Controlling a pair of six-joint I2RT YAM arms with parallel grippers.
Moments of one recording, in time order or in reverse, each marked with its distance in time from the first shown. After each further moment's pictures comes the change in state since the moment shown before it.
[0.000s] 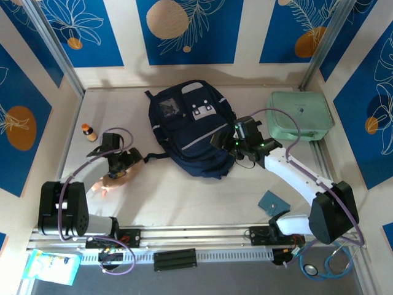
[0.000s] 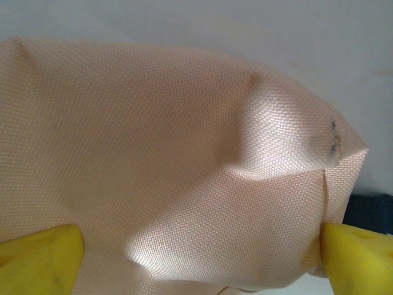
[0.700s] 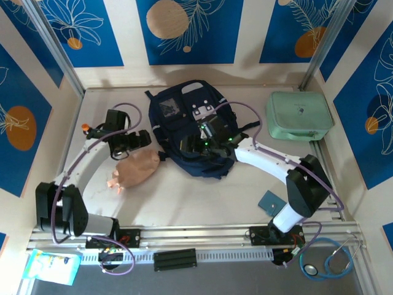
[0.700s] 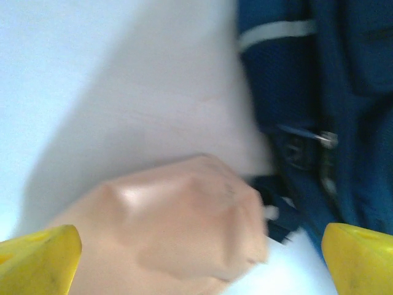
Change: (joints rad) left arm -0.049 0.035 0.360 -0.282 -0.002 0.223; right arm 0.233 0.294 0.226 0.055 -0.042 -0.079
